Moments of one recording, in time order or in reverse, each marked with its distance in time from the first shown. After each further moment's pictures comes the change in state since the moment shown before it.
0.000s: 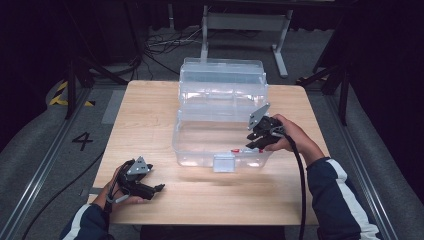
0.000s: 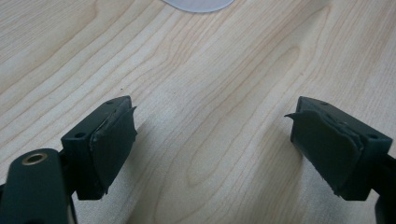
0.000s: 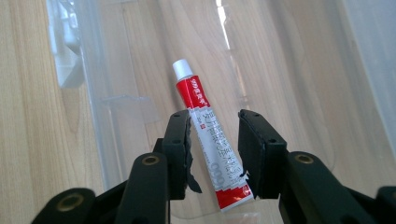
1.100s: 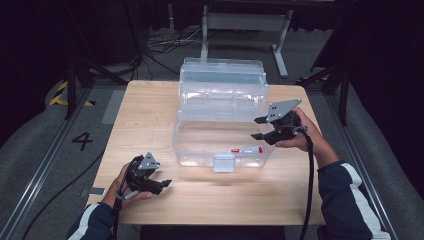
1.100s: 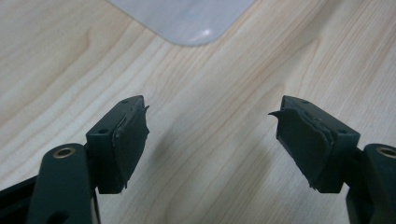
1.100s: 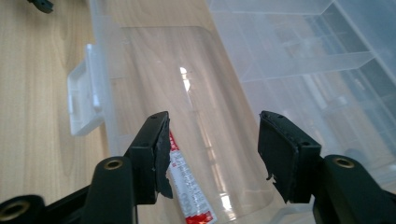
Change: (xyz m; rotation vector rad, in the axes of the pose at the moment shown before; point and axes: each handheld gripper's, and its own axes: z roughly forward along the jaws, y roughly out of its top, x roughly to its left) left arm -0.015 0.035 0.001 0.041 0.041 0.000; right arm 0.009 -0.009 -0.057 -0.290 -0.170 -0.026
